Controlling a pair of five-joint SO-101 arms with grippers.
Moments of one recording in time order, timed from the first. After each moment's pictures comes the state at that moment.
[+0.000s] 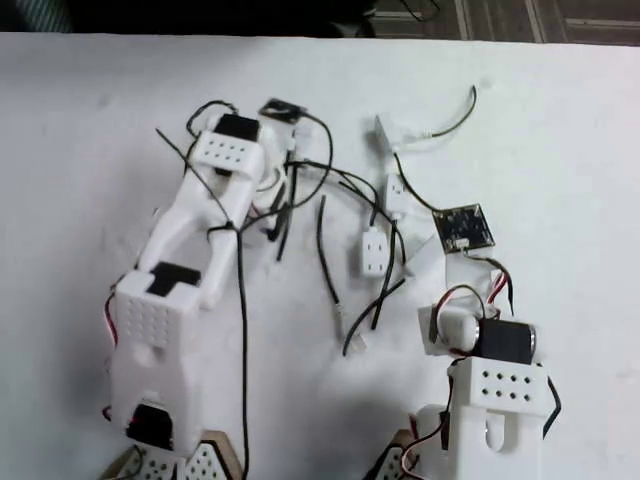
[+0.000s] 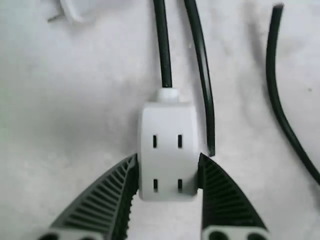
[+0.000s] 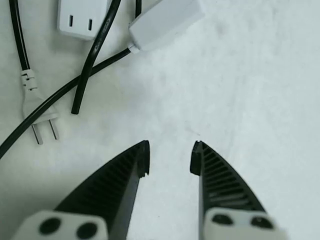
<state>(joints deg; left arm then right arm) 9.5 34.6 -21.7 89.9 -6.6 4.7 -61.3 62.6 76.0 18.9</state>
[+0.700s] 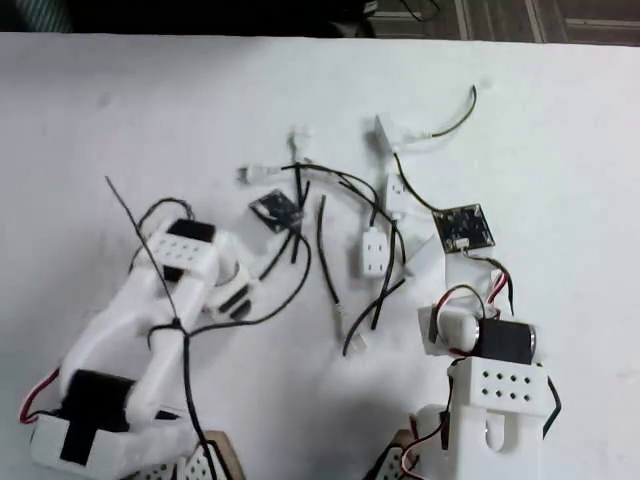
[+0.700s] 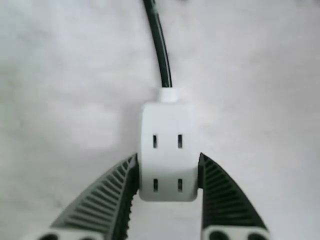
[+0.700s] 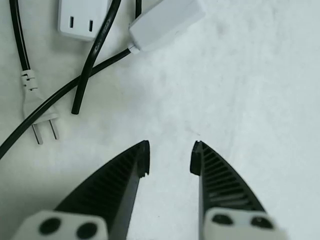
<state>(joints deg) 6.5 -9.2 44.1 62.4 -34.2 4.7 -61.3 62.6 76.0 18.9</state>
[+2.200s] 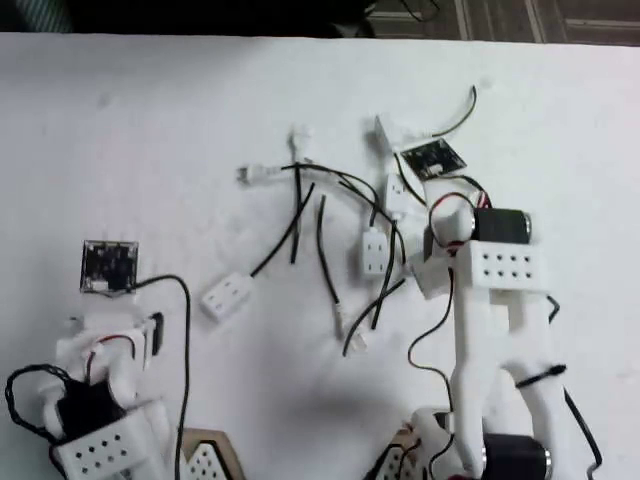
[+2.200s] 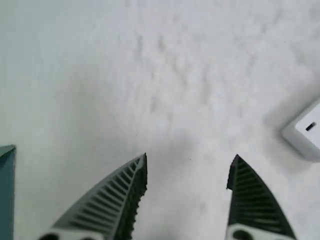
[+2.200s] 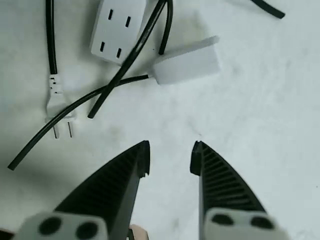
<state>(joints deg) -29.9 -93.5 83.7 71.3 -24.9 -1.9 -24.3 29.6 84.2 26.1</state>
